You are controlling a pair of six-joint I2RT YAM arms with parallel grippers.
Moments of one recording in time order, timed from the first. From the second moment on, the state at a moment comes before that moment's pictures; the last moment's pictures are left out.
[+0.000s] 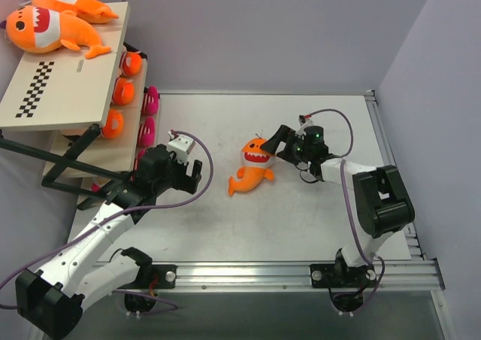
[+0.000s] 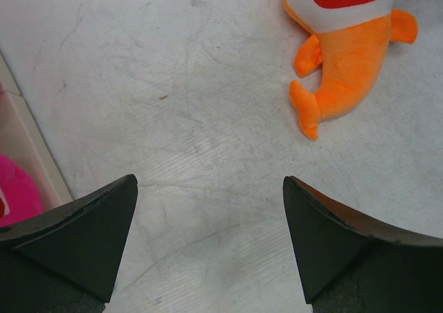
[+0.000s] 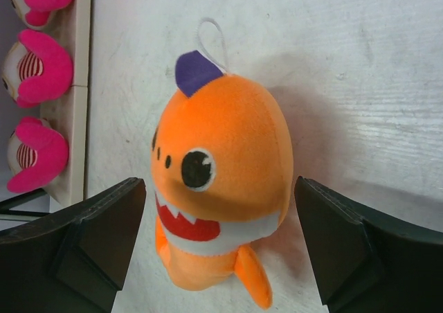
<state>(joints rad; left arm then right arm) -0.51 0.93 0.78 -0.38 -0.05 -0.04 0.28 1.66 0.80 0.36 -0.38 0.70</state>
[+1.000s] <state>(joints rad) -0.53 0.94 0.76 -0.33 0.16 -0.03 0.31 1.77 0.84 0.41 -0.44 0.68</state>
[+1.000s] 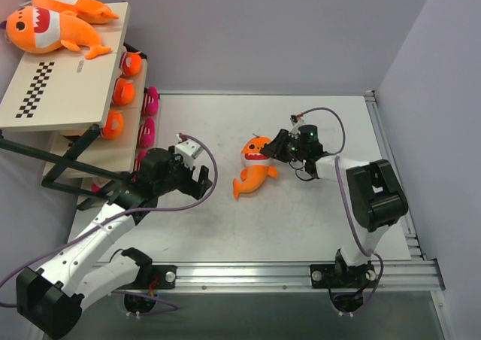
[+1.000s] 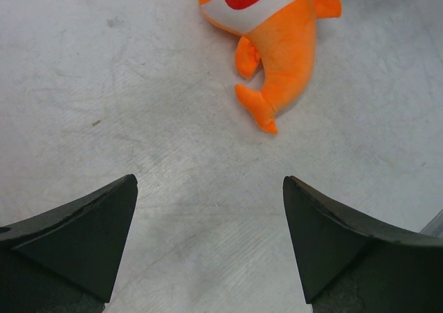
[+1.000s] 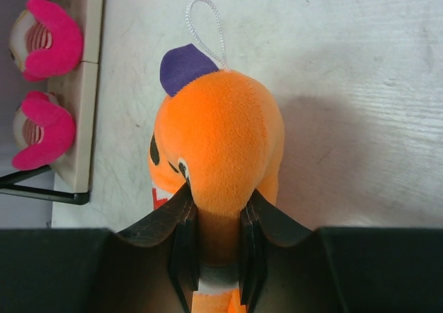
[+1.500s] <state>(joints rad) -0.61 0.97 0.76 -0.21 0.22 -0.31 0.35 1.51 1.04 0.15 -0.57 0.57</state>
